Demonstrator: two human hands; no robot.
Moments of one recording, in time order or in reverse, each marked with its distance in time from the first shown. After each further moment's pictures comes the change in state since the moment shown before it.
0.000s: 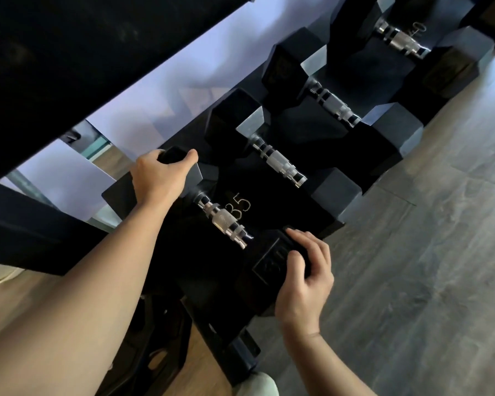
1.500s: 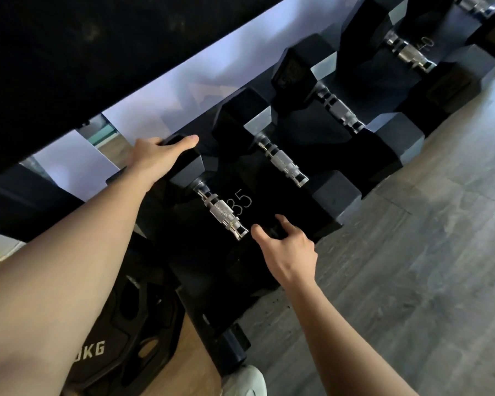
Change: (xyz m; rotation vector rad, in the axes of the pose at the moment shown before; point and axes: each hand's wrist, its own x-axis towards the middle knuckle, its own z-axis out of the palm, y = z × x) left_hand 0.044 -0.013 -0.012 -0.046 -0.210 -0.157; right_hand 0.044 0.007 0.018 -0.748 -0.411 0.246
